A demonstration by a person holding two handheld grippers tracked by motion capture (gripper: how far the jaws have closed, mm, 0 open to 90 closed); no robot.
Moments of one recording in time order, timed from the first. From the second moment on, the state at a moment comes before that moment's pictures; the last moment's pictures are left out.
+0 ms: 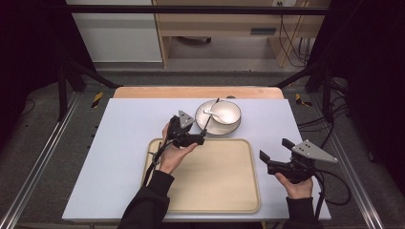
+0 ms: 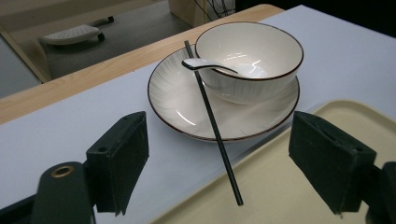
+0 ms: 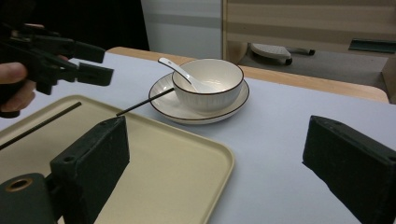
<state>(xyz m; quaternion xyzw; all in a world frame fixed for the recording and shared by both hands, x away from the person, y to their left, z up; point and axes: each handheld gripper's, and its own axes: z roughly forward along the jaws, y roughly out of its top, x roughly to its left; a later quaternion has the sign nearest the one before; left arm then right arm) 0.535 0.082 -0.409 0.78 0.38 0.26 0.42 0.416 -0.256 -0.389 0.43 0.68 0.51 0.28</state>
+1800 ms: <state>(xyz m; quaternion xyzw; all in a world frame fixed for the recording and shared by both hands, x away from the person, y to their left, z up) 0.611 0.037 -0.456 0.82 0.41 0.23 0.34 0.415 -0.257 -0.388 0.43 0.68 0.52 0.28</state>
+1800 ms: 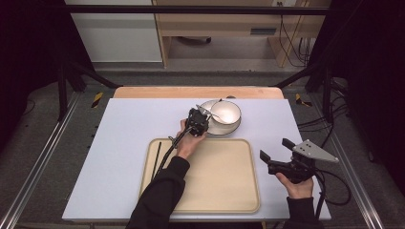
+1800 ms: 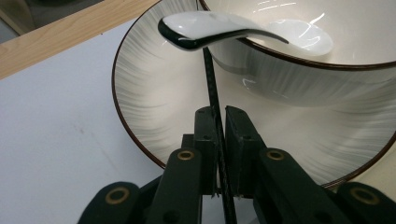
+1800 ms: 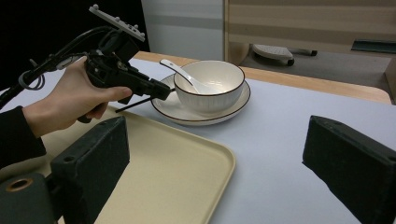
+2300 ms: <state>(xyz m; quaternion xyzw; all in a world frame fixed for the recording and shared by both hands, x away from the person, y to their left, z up) 0.595 0.053 -0.443 0.80 0.41 0.24 0.36 0.416 -0.256 -0.389 0.43 0.68 0.51 0.28</state>
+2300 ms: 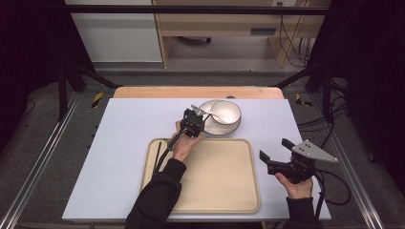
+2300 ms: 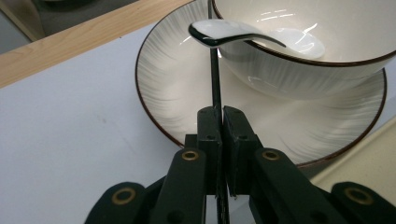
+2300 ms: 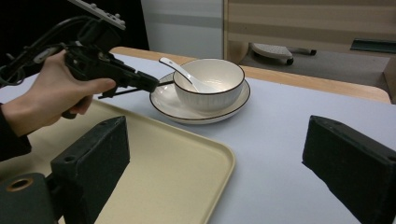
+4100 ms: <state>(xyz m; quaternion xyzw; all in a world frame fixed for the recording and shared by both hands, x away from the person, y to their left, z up) 0.396 0.167 -0.438 0.64 0.53 0.31 0.46 0.414 -0.248 -0.392 0.43 0.69 0.51 0.28</state>
